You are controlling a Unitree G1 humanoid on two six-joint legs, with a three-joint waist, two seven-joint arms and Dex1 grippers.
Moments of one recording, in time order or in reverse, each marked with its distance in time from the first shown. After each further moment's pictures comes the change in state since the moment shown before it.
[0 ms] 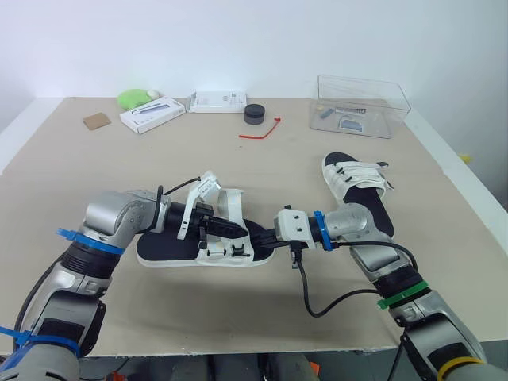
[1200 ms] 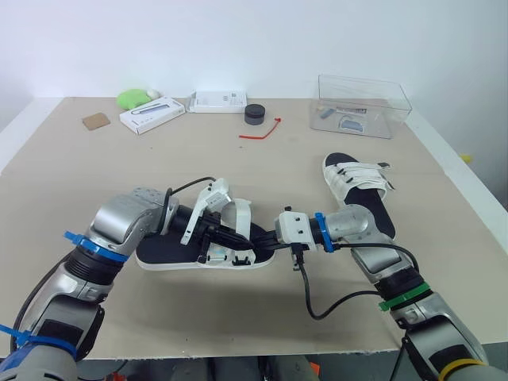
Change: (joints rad) left arm 0.007 0.014 -0.108 -0.093 0.129 -0.131 -0.140; right arm 0.012 -0.006 -0.001 -0.021 0.000 -0.002 0.009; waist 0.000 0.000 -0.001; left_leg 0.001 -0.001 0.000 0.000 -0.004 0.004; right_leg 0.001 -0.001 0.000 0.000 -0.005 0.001
